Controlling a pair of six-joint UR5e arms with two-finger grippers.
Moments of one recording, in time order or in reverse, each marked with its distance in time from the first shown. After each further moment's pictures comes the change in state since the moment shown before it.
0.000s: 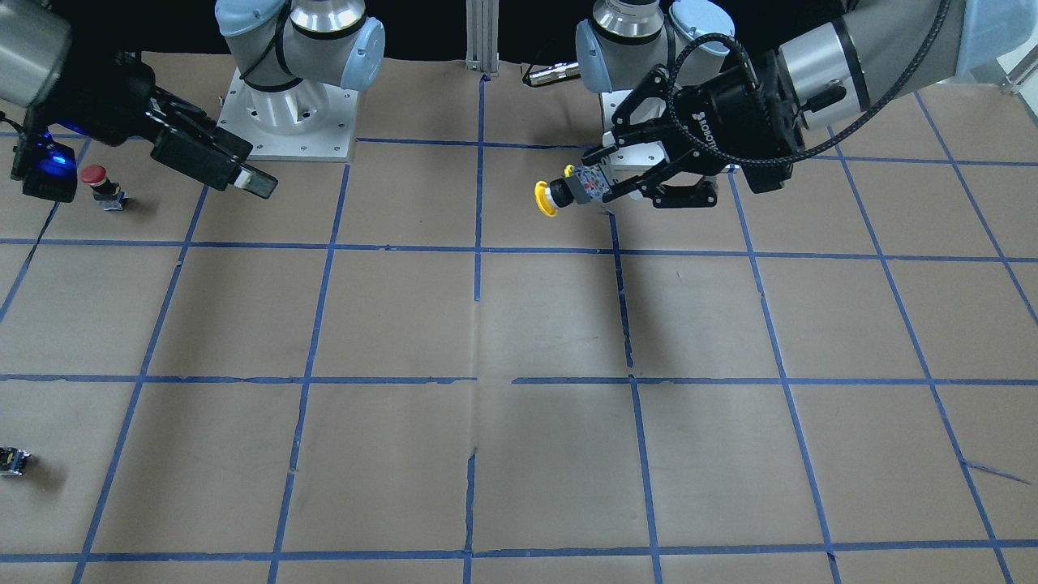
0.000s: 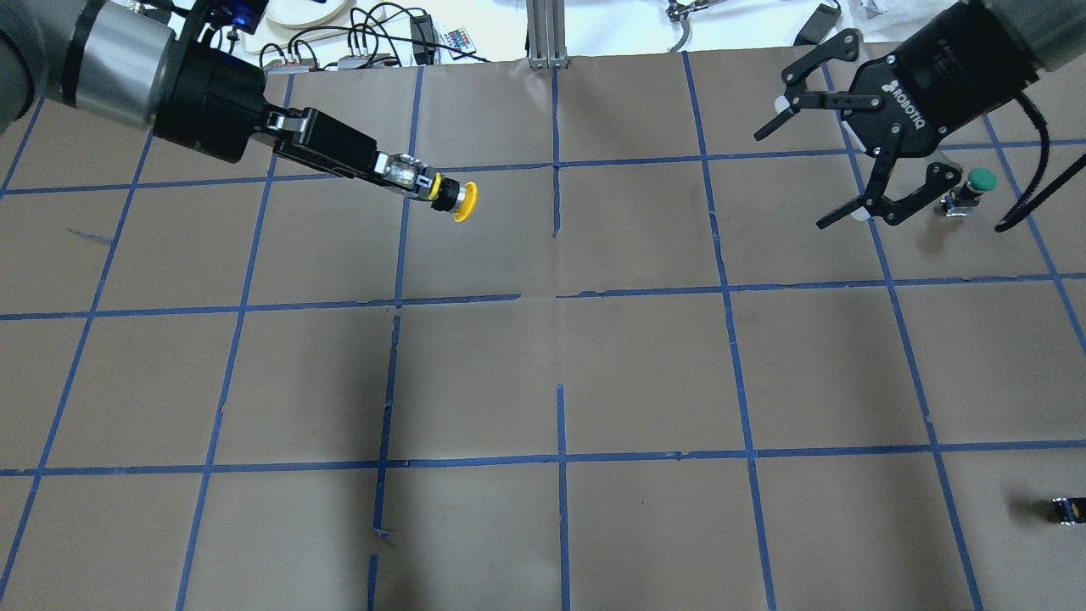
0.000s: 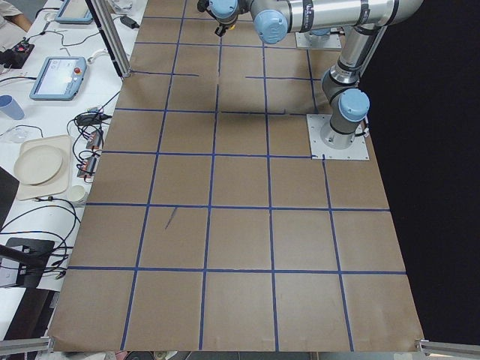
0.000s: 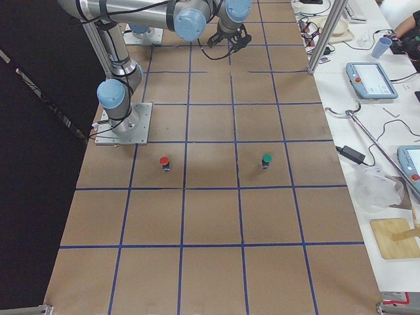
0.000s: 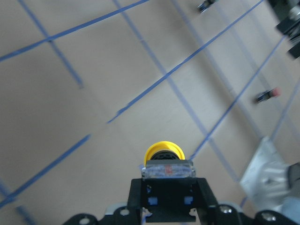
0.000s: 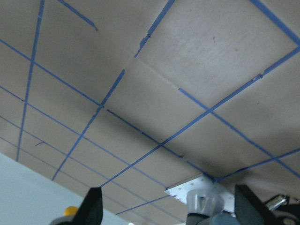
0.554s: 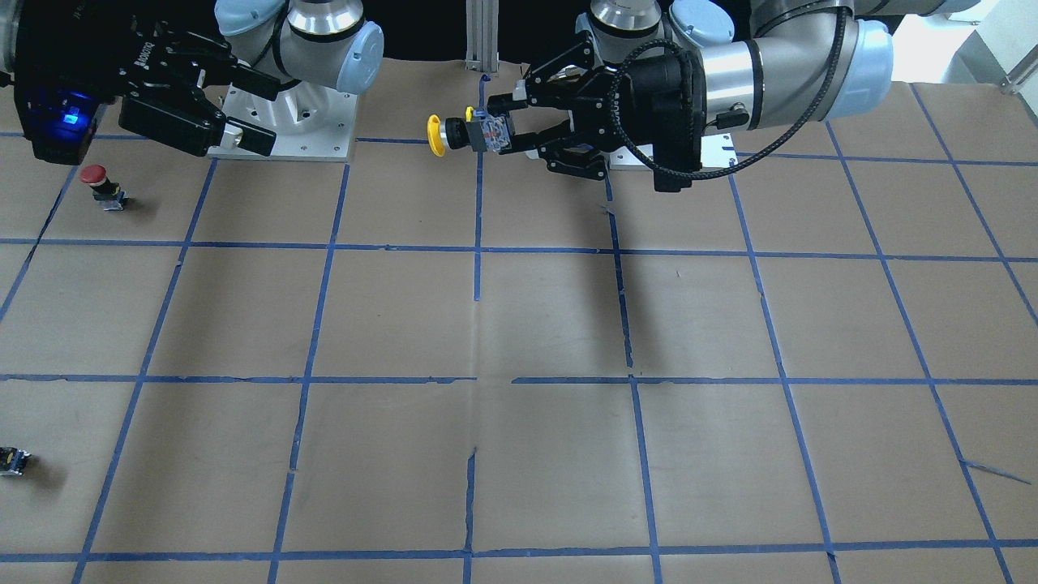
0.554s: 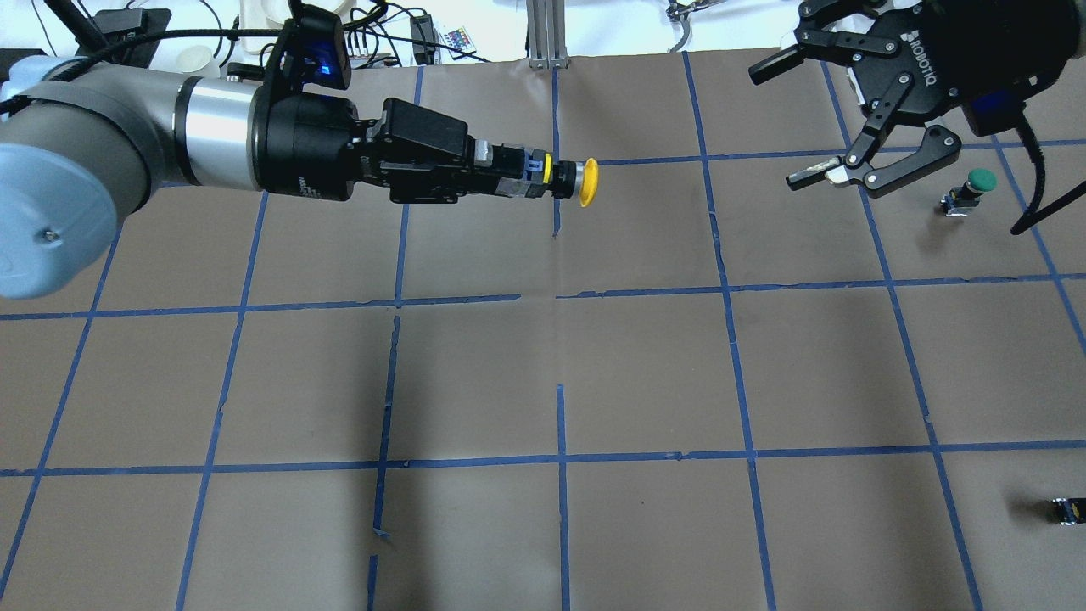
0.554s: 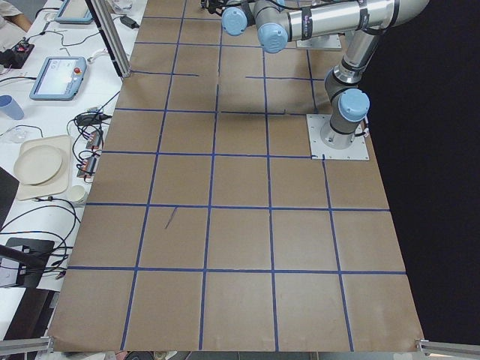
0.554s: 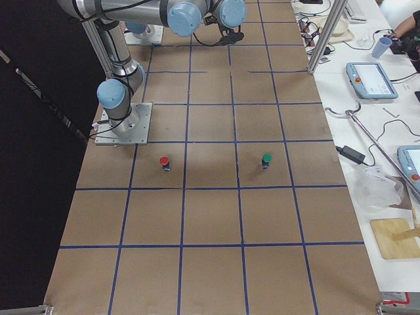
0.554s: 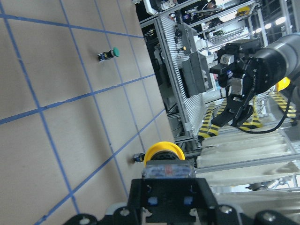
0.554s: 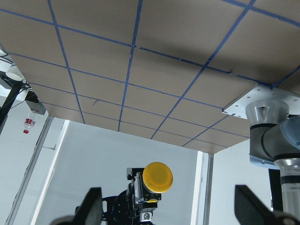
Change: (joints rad) left arm -0.102 0.021 -0.137 -0.004 -0.401 -0.136; right arm -0.015 -0.010 -0.022 0.220 0.258 0.142
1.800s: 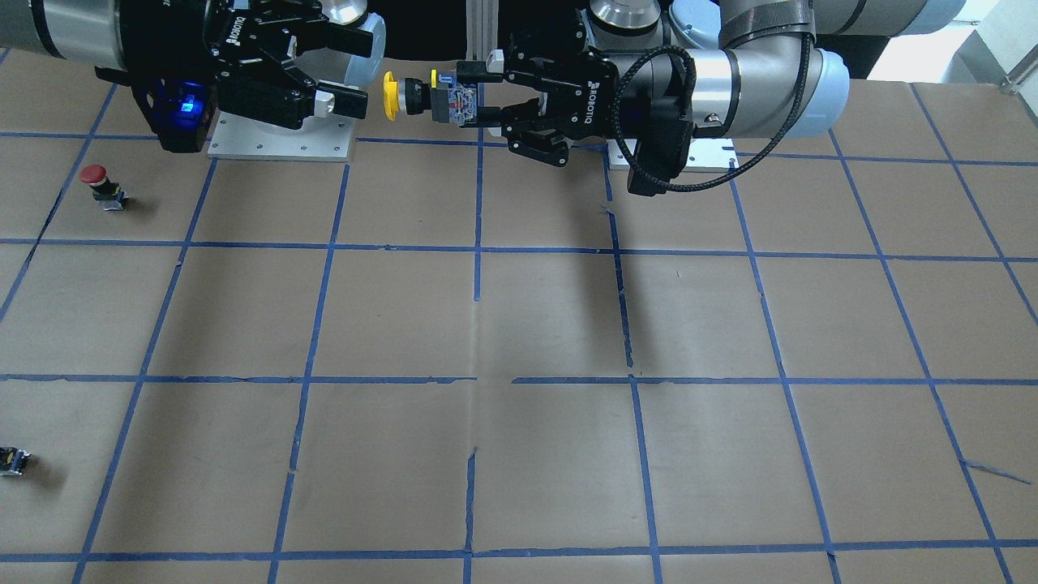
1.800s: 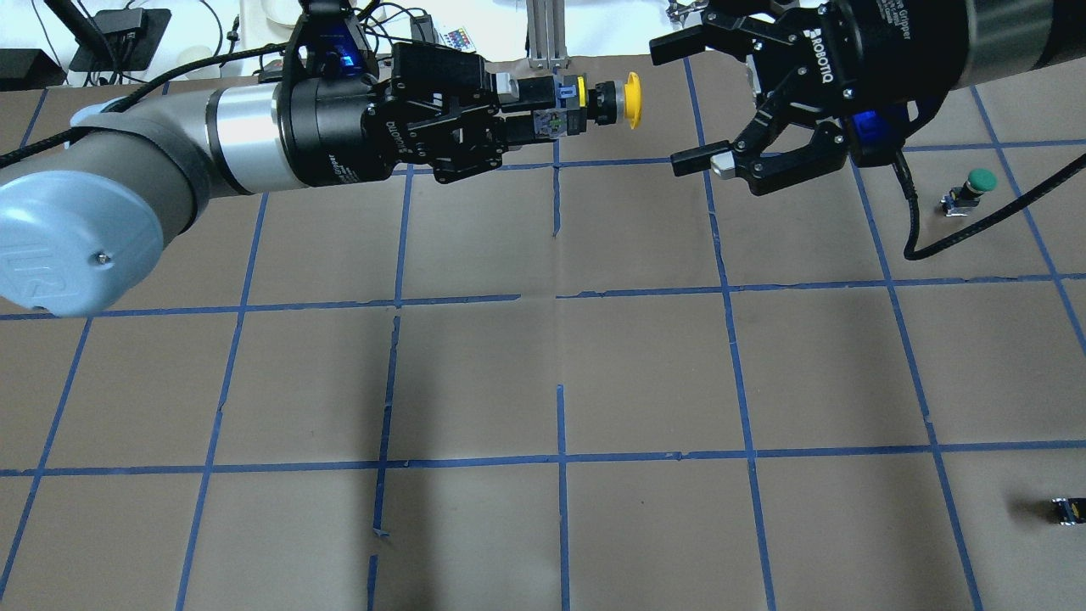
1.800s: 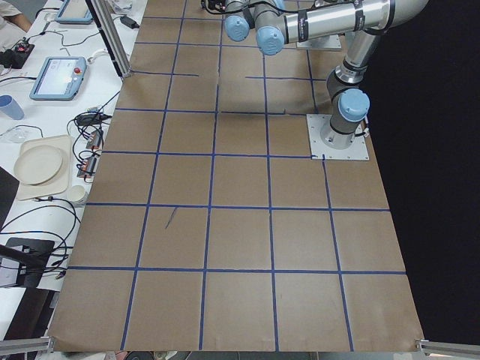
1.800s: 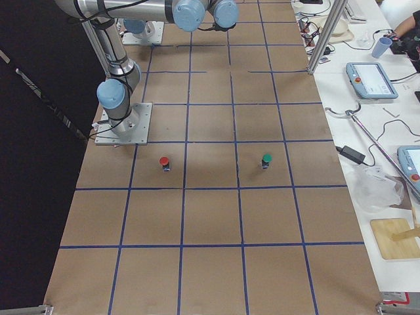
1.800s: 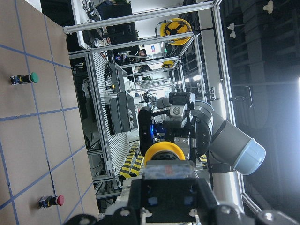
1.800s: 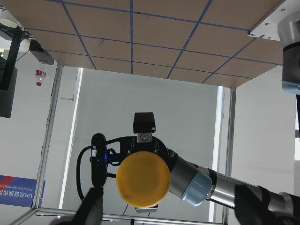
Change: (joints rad) left arm -0.030 -0.014 -0.029 0.006 -0.241 -0.074; right arm 0.111 -0.008 0.042 0.127 0.262 0.008
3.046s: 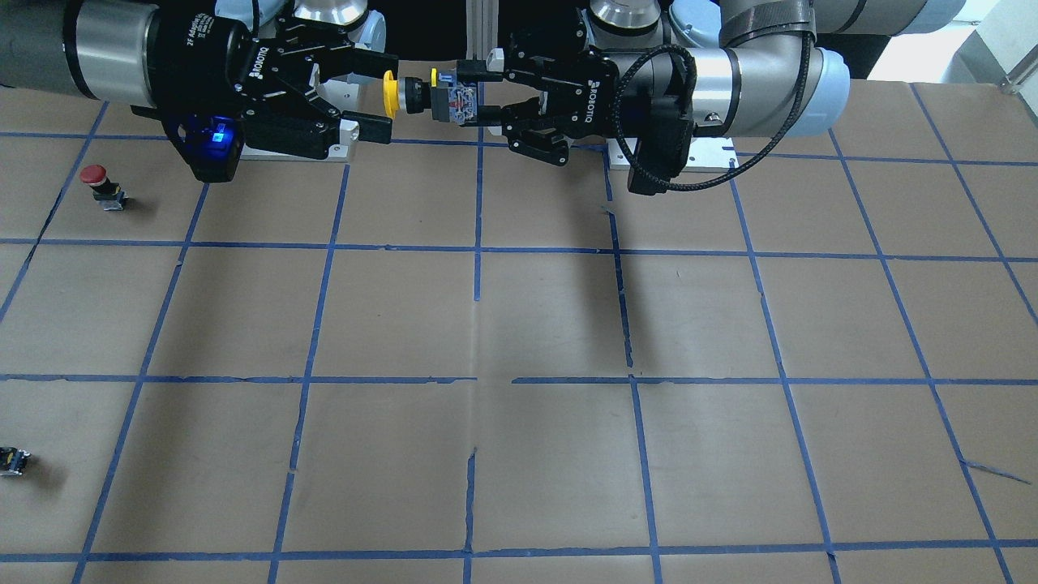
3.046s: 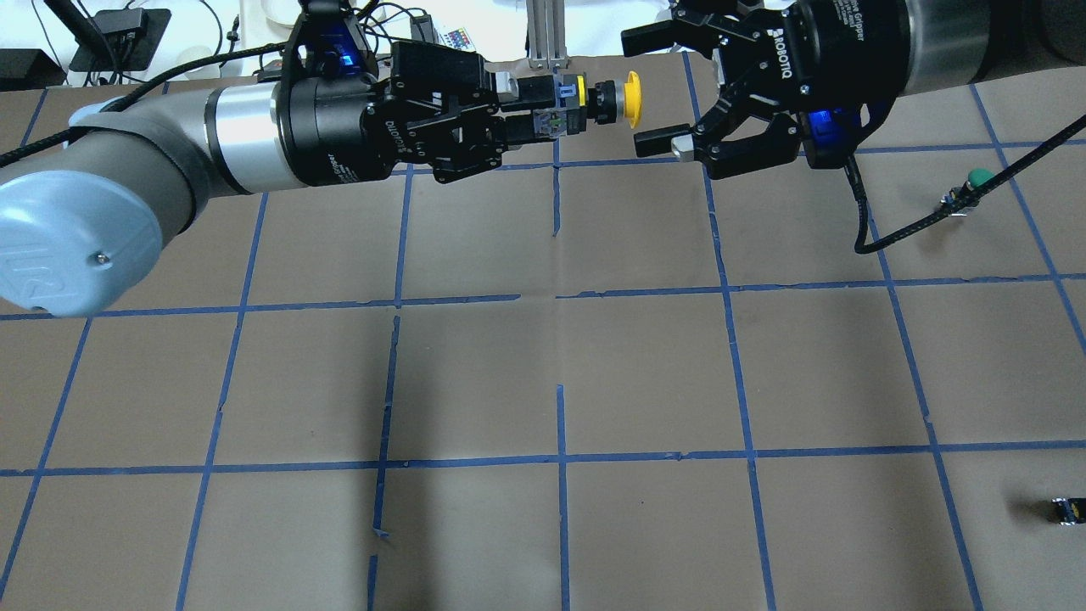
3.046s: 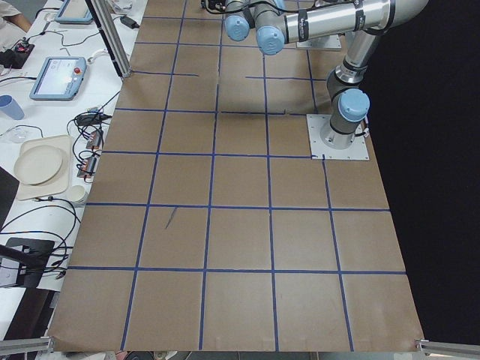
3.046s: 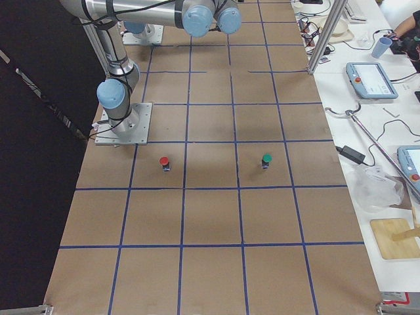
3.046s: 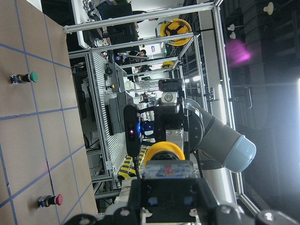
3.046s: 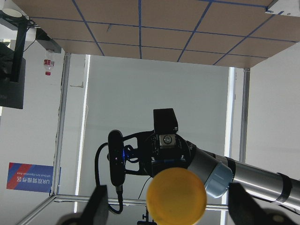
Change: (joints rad) left arm 0.000 0.001 0.000 0.000 0.000 -0.002; right arm 0.027 0.043 0.013 -0.002 0.095 -0.001
